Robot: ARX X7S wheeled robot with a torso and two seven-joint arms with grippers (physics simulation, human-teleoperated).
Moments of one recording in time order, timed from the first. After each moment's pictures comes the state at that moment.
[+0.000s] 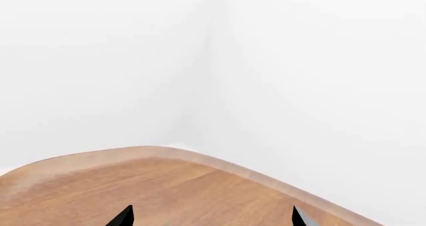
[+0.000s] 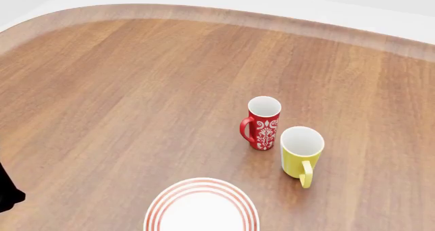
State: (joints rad) left arm -0.05 -0.30 -0.06 0.65 -0.54 -0.35 -0.48; right arm 0.33 0.49 -0.64 0.00 0.32 0.63 -0.59
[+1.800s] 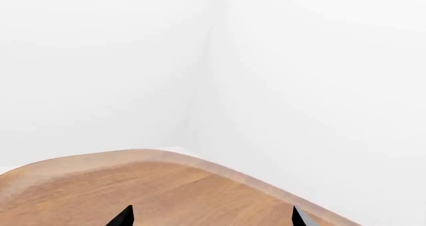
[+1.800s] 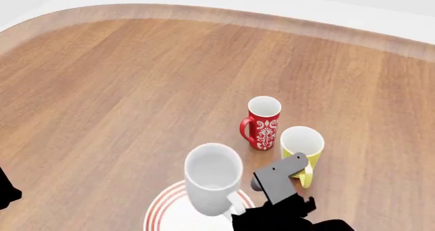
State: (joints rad) left arm -0.05 -0.33 -0.05 0.67 -0.58 -0.33 -0.52; right arm 0.72 0.30 -0.46 0.49 0.34 0.68 -0.47
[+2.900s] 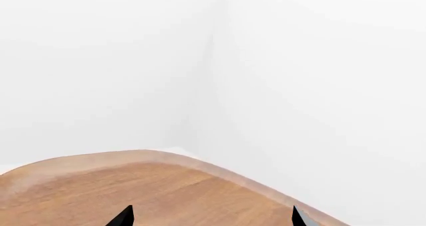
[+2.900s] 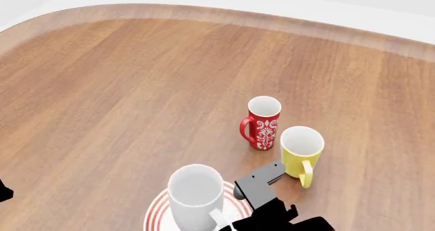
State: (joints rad) left arm -0.04 -0.35 -0.07 0.70 -0.62 -0.33 -0.55; right arm 0.83 0.20 -0.57 0.80 0.29 0.59 -0.57
